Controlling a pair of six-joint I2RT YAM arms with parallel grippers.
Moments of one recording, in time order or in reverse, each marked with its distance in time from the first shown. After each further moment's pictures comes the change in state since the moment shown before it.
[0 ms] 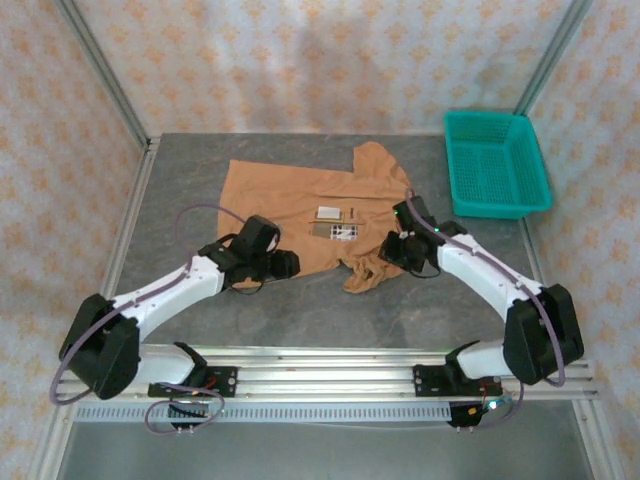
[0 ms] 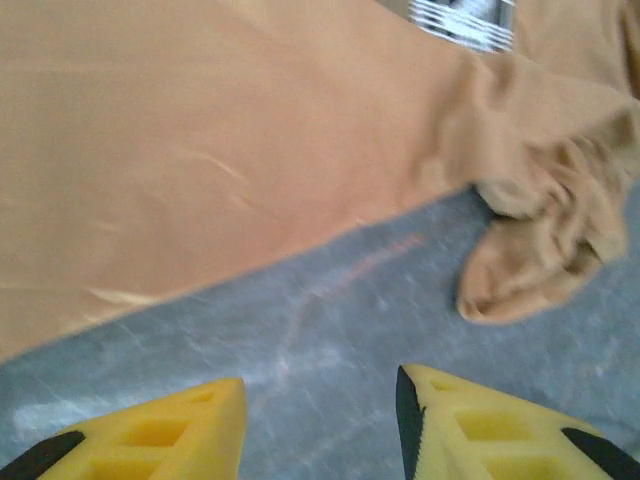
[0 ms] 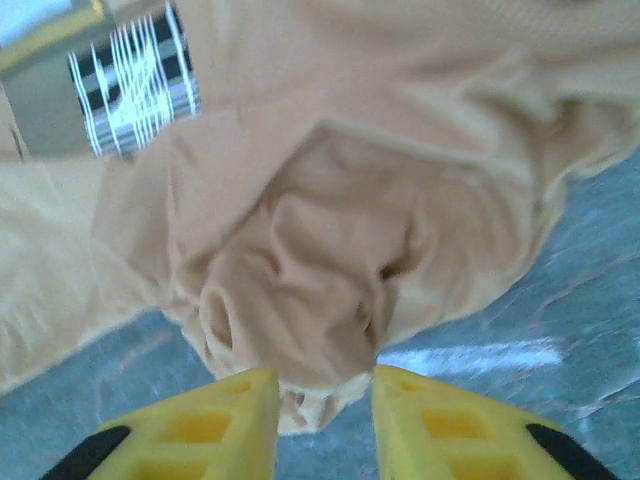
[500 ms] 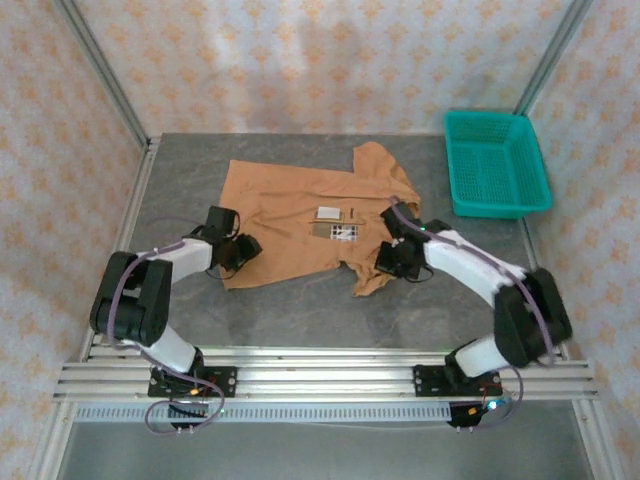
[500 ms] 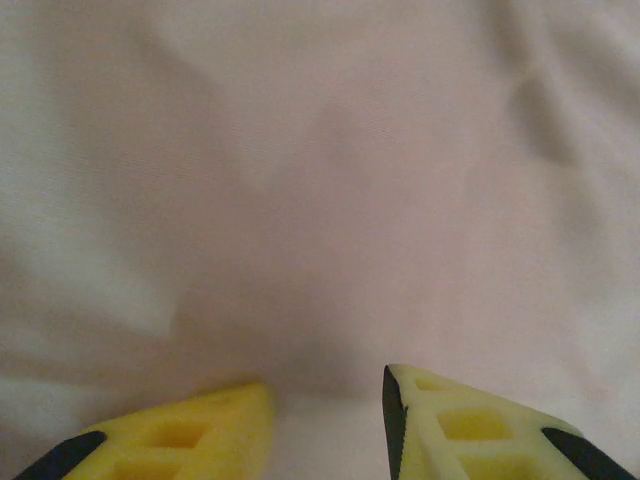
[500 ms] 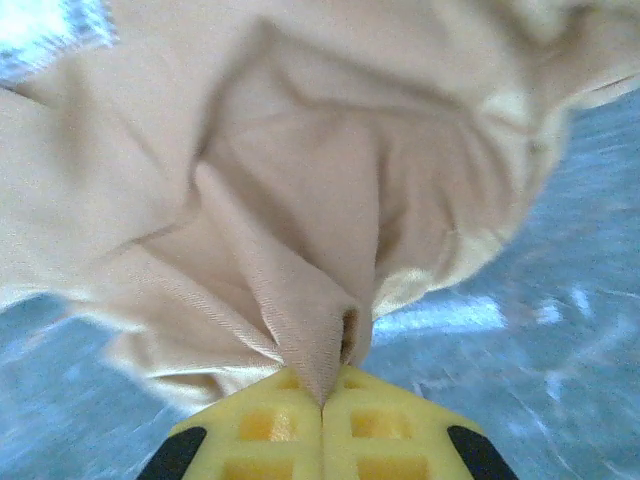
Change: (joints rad) left arm 0.416 0.274 -0.070 0.282 0.082 -0.078; right arm 0.019 -0.011 0.016 -0.101 0.054 -0.026
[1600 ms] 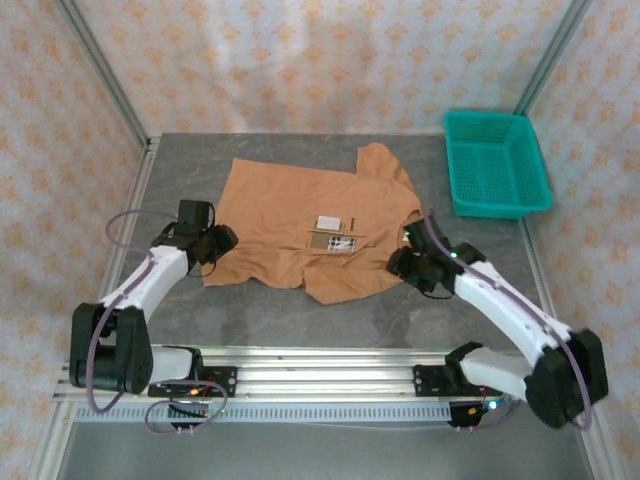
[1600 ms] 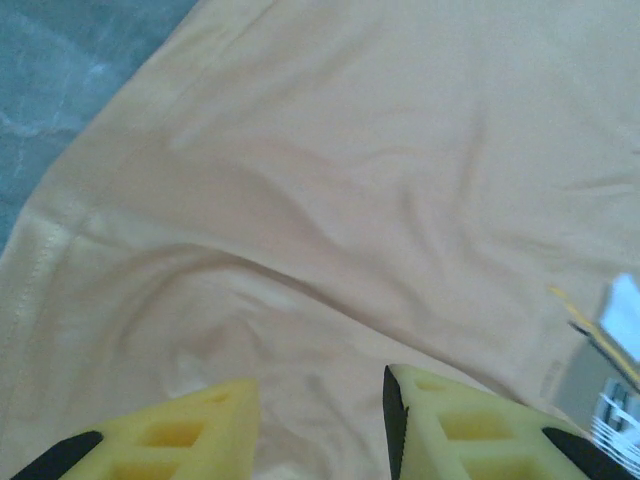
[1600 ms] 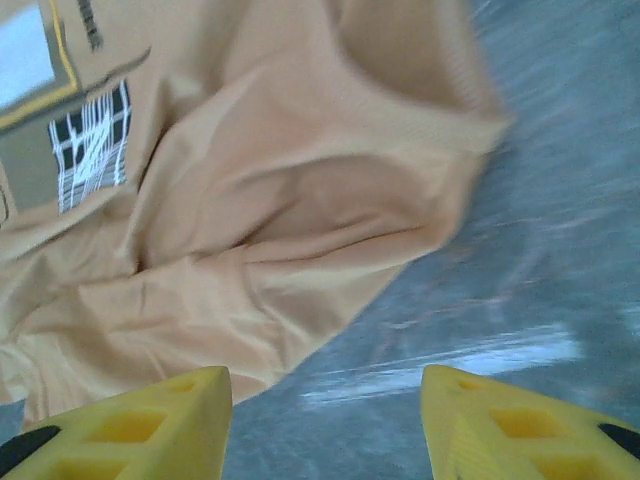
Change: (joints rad) left arm 0.065 -0.315 0.049 -0.266 -0.139 0.099; right arm 0.012 -0.203 -0.143 0.055 0.014 0.172
